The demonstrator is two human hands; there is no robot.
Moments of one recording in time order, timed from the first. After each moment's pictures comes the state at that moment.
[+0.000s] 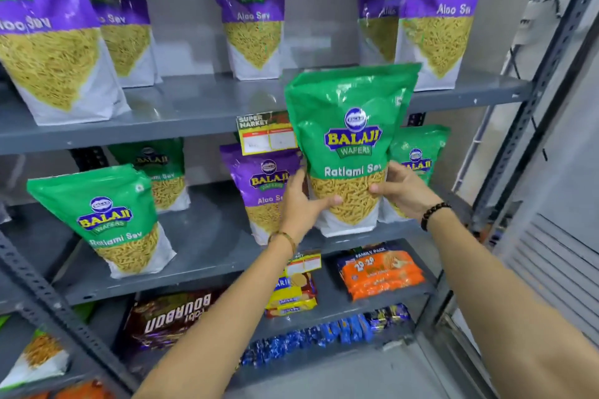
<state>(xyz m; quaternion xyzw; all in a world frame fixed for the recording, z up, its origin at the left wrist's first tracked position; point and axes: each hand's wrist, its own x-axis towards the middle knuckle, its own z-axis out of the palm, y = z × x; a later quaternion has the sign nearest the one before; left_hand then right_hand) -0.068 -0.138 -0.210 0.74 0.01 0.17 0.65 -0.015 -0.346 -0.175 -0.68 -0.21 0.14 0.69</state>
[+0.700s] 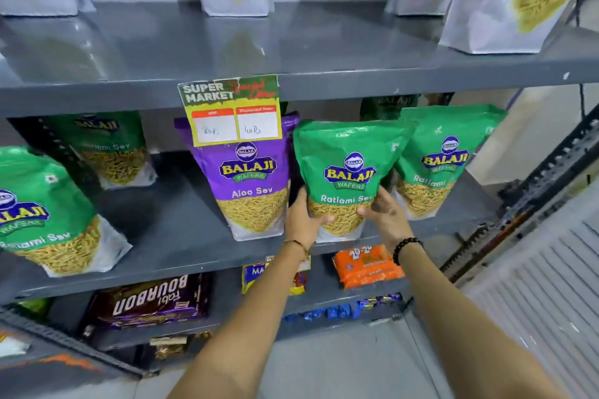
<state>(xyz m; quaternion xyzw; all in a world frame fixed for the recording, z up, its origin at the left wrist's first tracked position) 0.039 -0.153 -0.320 0.77 0.11 0.08 0.62 0.072 -0.321 -0.307 -0.69 -0.05 0.12 0.71</state>
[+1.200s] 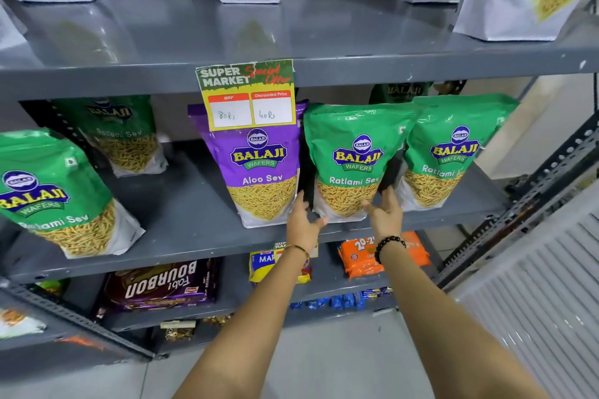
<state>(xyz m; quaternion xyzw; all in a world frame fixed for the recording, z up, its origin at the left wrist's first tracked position) 0.009 -0.146 -0.338 0.76 0.19 0.04 0.62 0.053 -0.287 -0.324 -0.68 0.12 0.03 0.72</state>
